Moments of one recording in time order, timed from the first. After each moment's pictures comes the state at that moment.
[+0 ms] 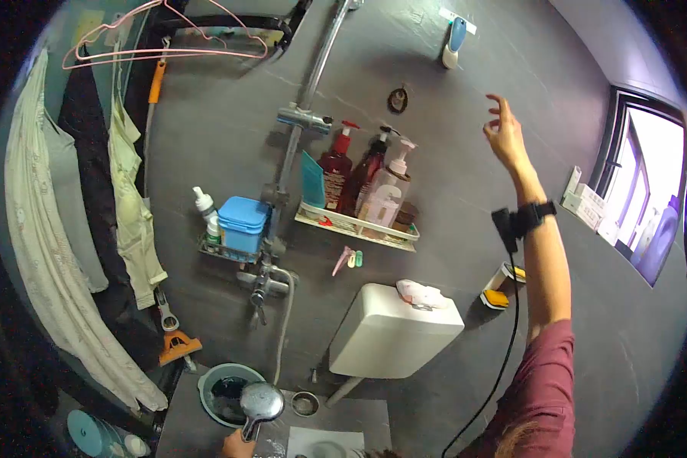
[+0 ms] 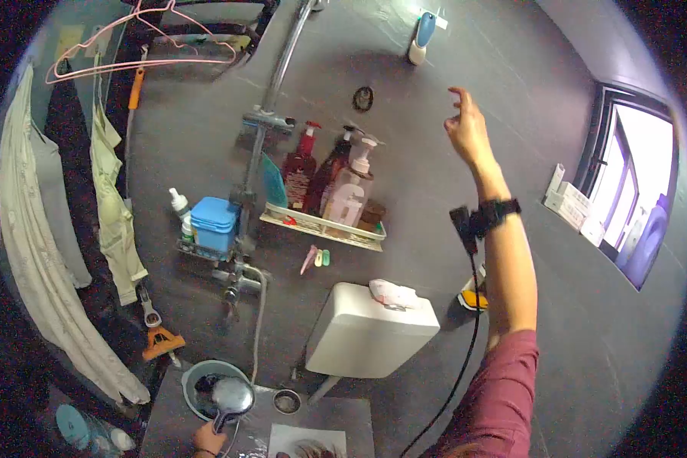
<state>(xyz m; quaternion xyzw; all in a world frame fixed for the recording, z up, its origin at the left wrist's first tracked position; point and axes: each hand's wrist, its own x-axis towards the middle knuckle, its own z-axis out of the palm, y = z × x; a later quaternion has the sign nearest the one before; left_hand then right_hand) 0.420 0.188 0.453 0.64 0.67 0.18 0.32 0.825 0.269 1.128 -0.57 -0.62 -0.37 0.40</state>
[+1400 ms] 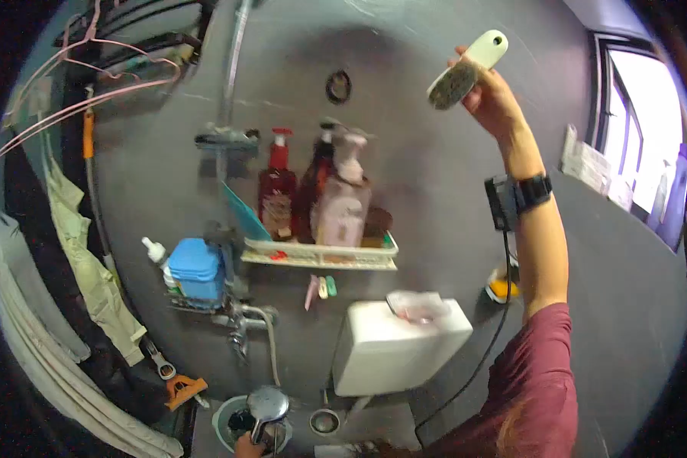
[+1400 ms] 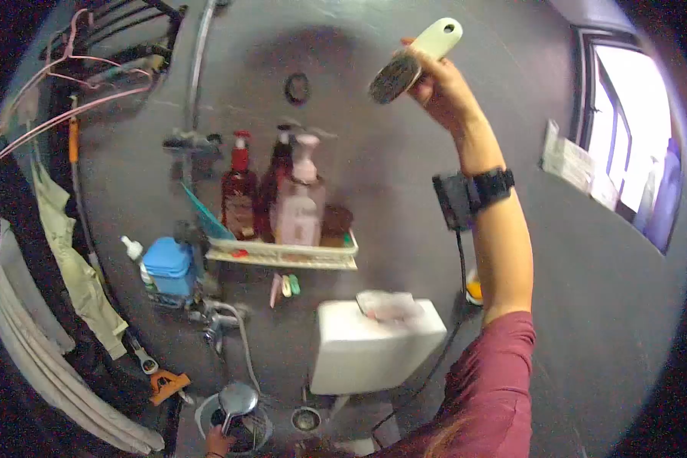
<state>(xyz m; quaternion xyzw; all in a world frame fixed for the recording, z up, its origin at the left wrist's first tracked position) 0.475 0.301 0.458 0.71 0.59 0.05 0.39 0.883 0.286 1.142 -0.29 -0.72 0.15 0.62</state>
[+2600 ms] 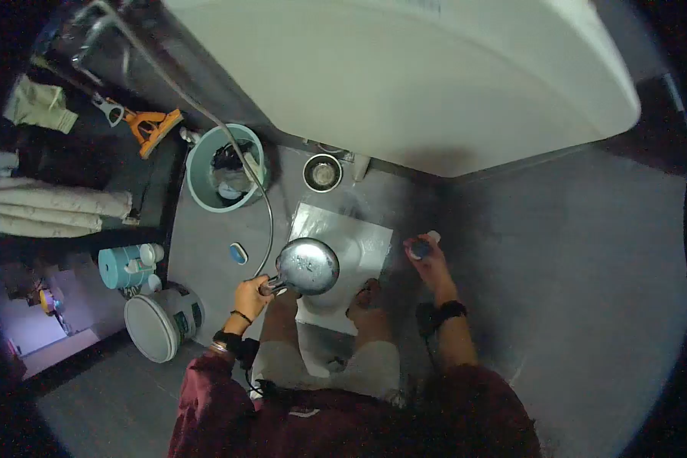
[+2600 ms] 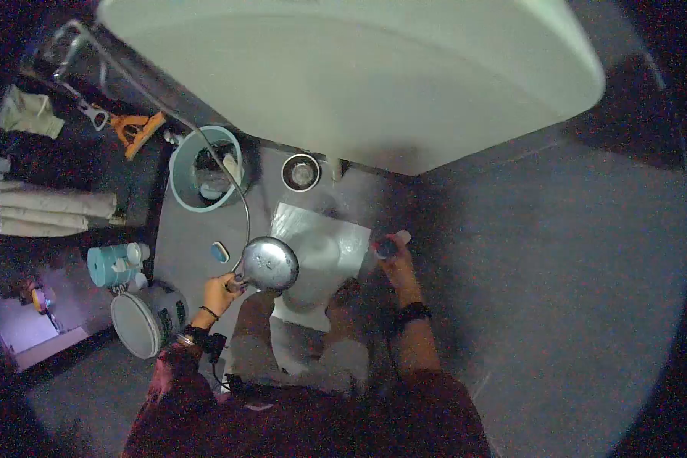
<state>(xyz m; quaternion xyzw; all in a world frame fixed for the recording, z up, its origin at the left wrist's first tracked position) 0.676 0.087 0.294 0.72 0.60 0.02 0.33 1.087 0.026 0.230 -0.51 -0.07 0.63 0.58</state>
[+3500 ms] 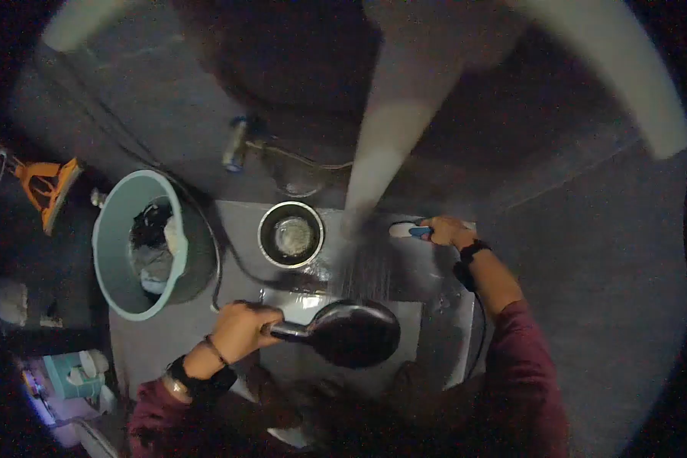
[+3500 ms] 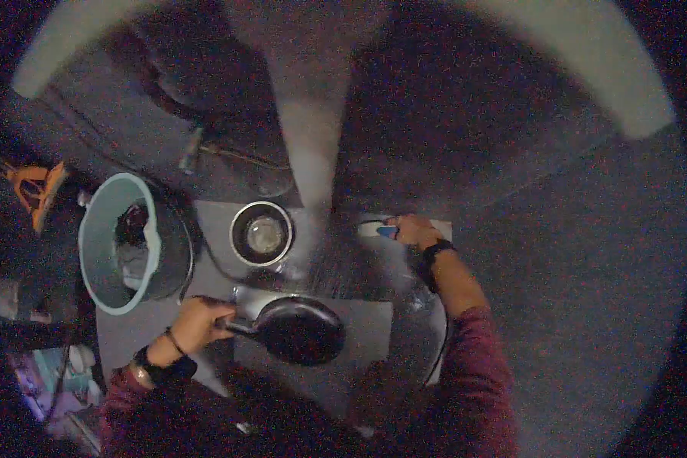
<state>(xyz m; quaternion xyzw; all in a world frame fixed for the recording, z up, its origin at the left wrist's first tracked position) 0.747 0.260 0.047 0.92 0.26 -0.02 0.30 1.202 0.217 -0.091 -0.73 -0.63 0.25 -0.11</state>
